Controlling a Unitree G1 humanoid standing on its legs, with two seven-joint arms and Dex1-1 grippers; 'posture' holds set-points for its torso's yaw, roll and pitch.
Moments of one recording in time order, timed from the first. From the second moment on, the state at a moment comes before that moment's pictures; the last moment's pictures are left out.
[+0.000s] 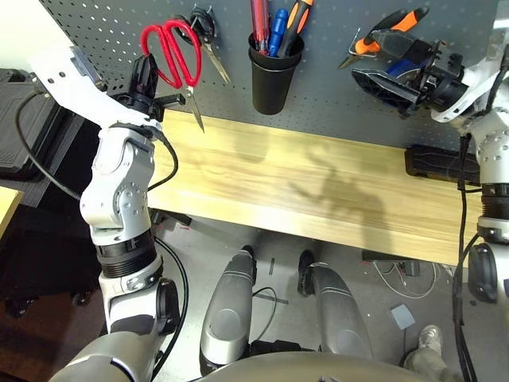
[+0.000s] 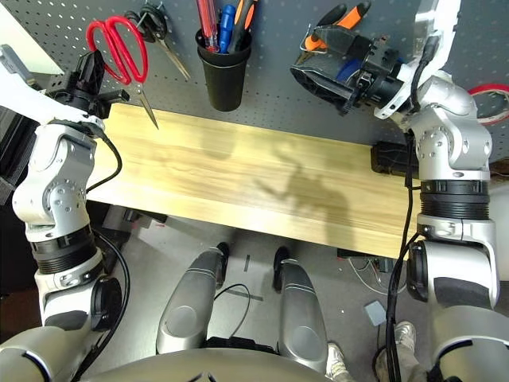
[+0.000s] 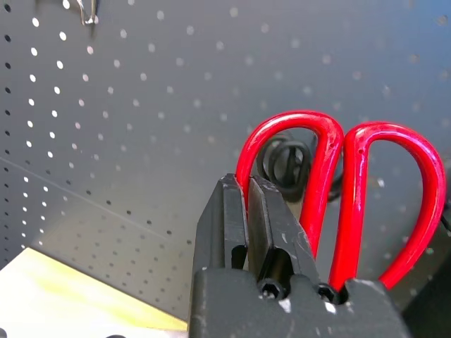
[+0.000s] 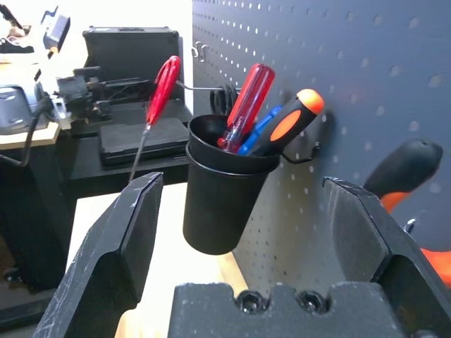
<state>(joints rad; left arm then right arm) -0.64 0.25 0.33 -0.18 -0.41 0.48 0.04 -0.76 -0.59 -0.17 0.17 0.59 0.25 1.05</state>
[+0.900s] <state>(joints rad) -0.63 0.28 0.23 0.21 -0.30 0.31 -0.18 -0.60 -0.45 -0.12 0.10 0.45 0.15 0.88</state>
